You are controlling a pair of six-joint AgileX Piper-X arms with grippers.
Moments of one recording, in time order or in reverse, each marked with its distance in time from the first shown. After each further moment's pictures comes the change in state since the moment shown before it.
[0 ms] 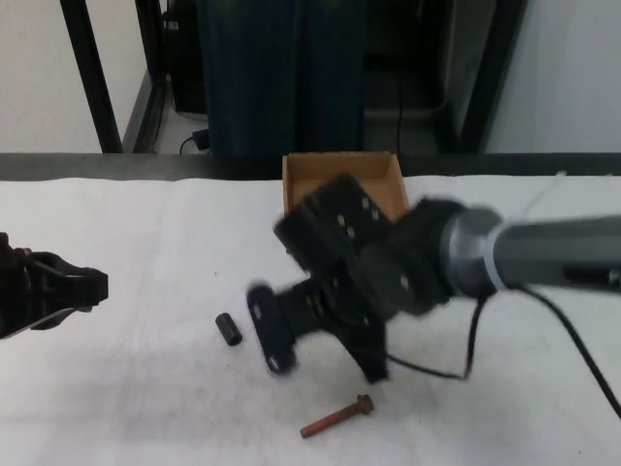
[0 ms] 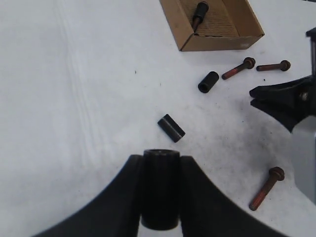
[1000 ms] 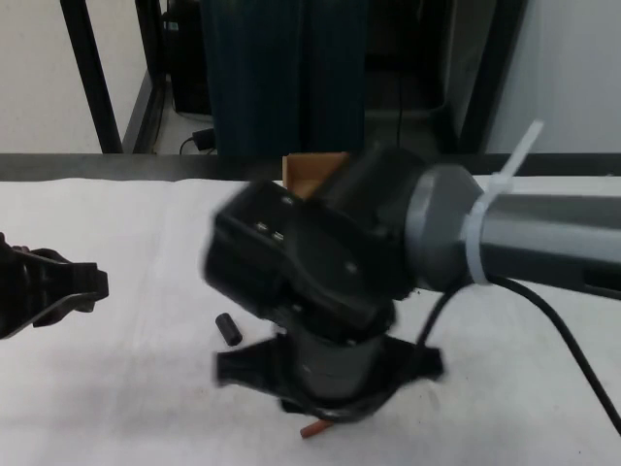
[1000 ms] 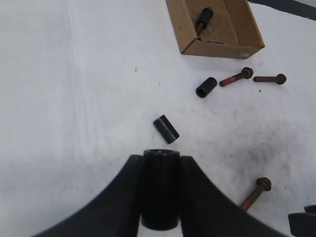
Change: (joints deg) left arm 0.0 0.0 0.0 0.0 0.0 -6.2; right arm 9.5 -3.1 -2.3 28.4 -8.2 111.5
